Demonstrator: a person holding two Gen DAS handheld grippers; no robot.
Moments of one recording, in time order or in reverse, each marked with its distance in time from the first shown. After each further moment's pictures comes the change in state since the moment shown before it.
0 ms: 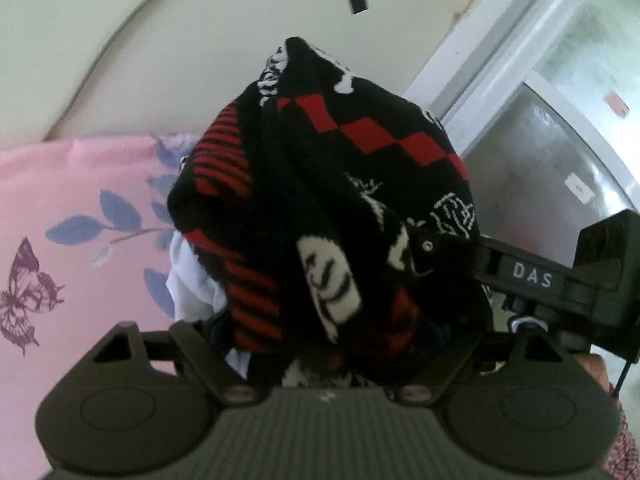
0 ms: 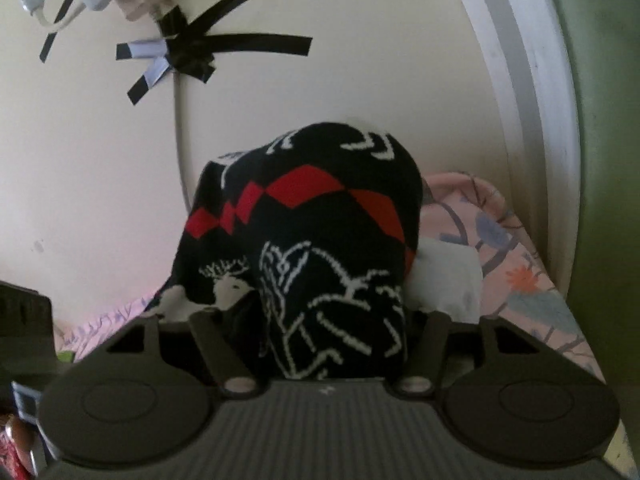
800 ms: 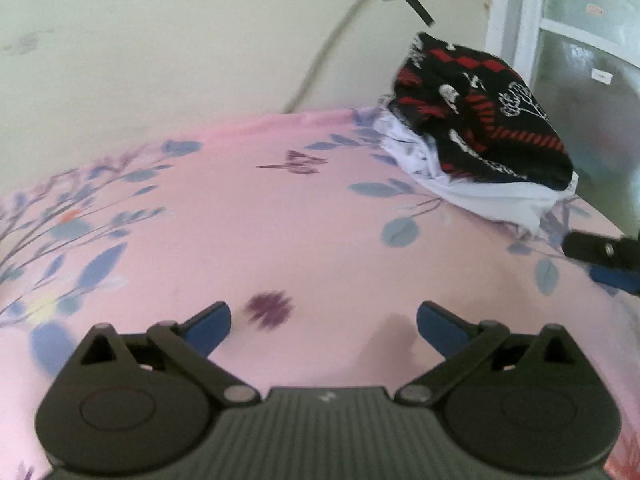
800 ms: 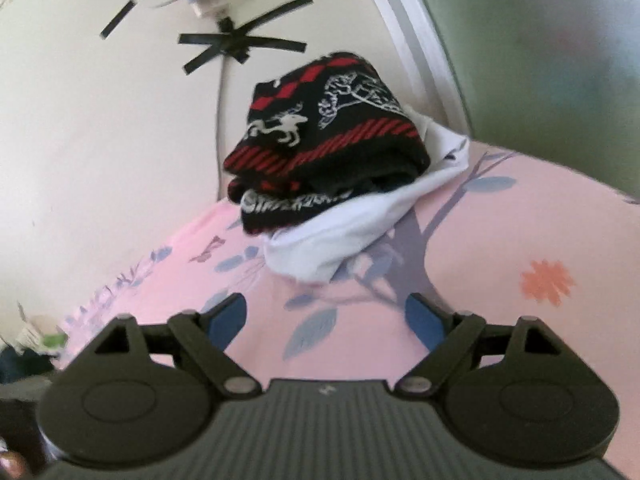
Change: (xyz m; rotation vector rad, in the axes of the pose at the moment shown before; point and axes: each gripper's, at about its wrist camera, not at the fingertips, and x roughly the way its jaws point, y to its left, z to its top) left arm -0.162 0.018 -0.165 0.152 -0.148 0.494; right arm -0.136 0.121 -0.203 0.092 -0.175 -0.248
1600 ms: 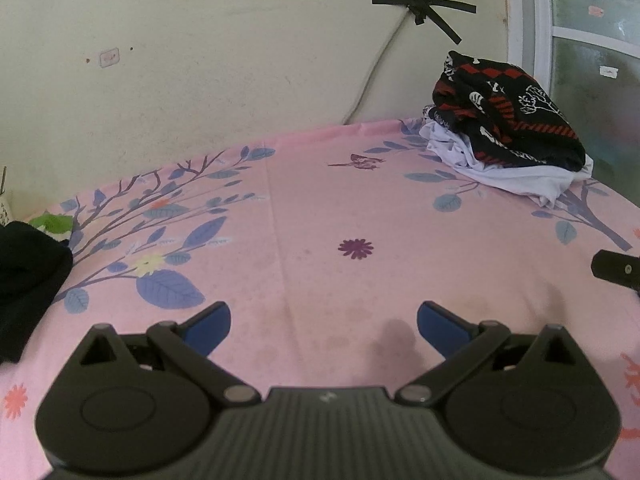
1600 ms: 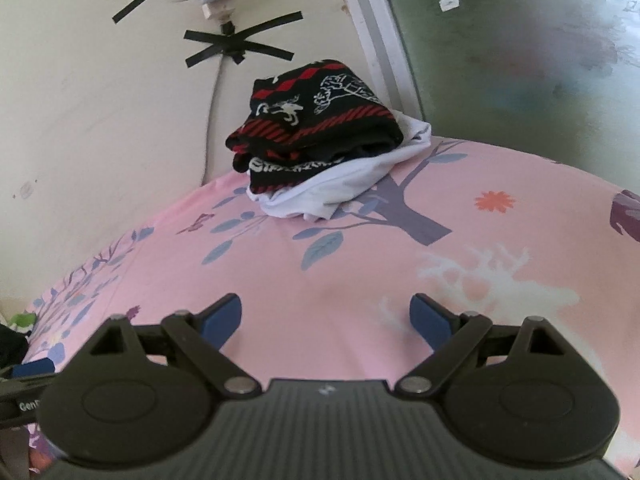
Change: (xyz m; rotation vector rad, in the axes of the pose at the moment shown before) left arm -0.055 0.018 -0.044 0.030 -0.069 0.138; right arm -0.049 0.043 -0.061 0.001 -0.077 -0.163
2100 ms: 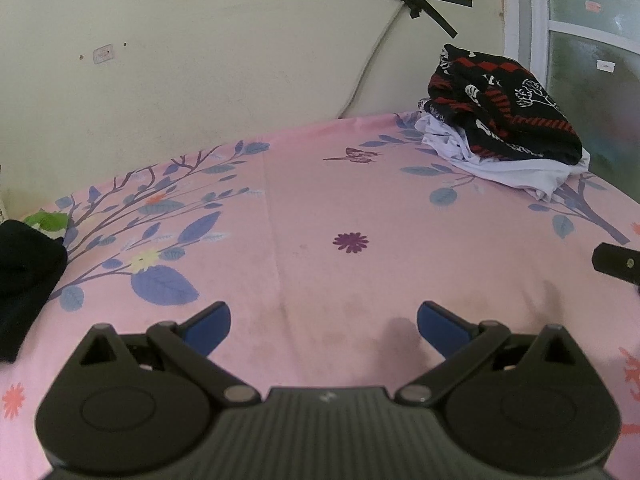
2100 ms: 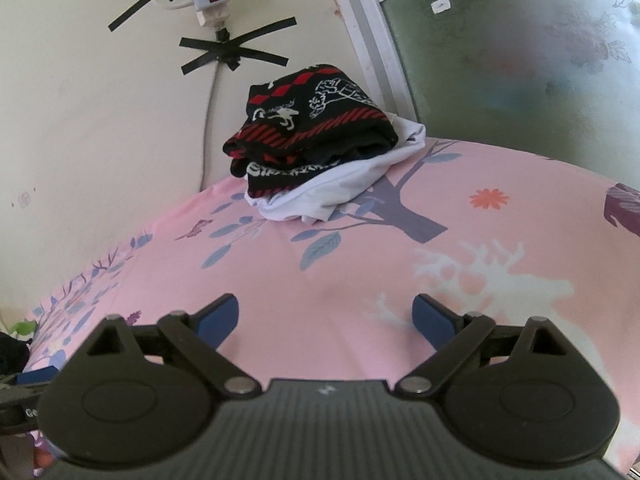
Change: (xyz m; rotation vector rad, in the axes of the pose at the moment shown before) left arm 0.002 -0.001 0.000 0.006 0.018 -0.016; right arm -0.002 0.000 -0.002 0.019 -0.014 -0.002
